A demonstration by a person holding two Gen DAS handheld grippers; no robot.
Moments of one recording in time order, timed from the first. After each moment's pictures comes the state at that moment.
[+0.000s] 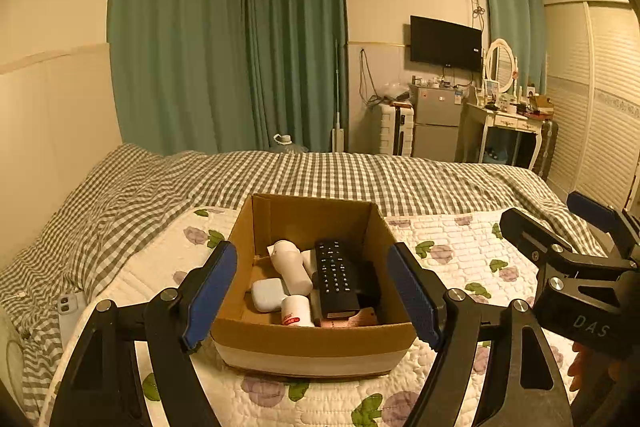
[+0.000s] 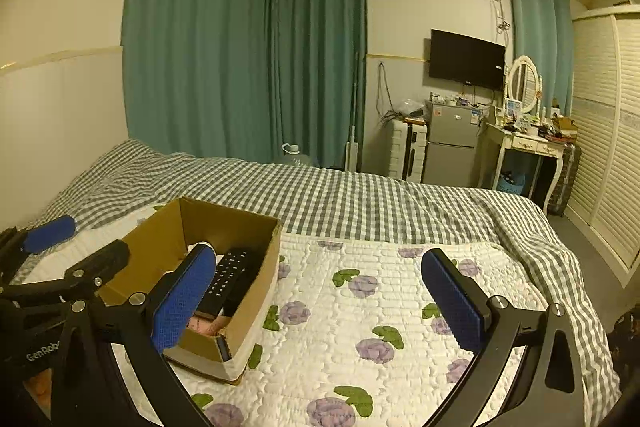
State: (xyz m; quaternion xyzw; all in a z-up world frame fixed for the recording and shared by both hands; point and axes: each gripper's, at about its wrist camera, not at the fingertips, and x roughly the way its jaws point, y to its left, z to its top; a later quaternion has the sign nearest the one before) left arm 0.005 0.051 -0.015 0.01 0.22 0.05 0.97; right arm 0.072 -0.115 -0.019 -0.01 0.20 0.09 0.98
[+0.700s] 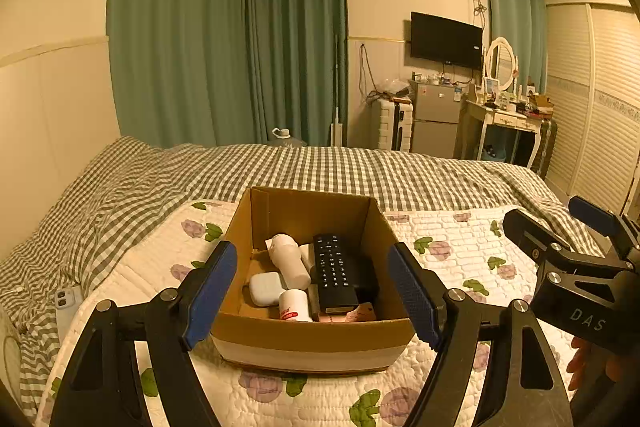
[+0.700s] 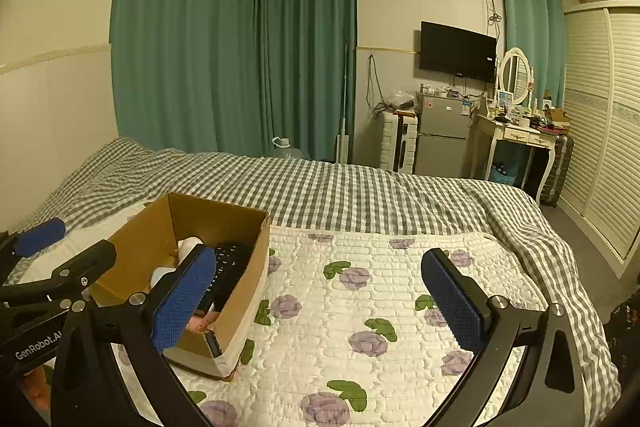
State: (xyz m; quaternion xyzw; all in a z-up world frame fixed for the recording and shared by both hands) left arm 0.007 0.054 -0.016 0.00 0.24 0.05 0.97; right arm 0.073 -0.117 -0.022 -0.01 0.21 0.08 0.97
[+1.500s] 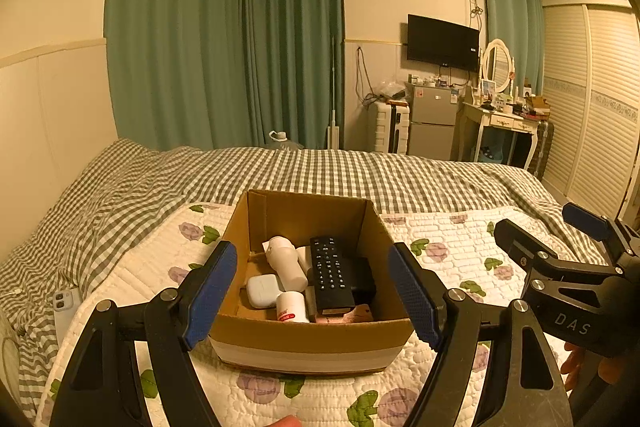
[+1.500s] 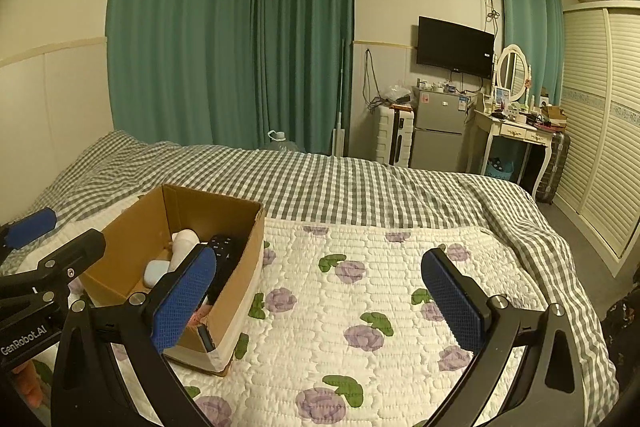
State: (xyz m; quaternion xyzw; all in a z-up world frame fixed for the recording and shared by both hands) left arm 0.007 0.056 -0.016 0.00 0.23 0.04 0.97; right arm 0.076 -0.118 -0.028 -0.02 0.22 0.07 0.97
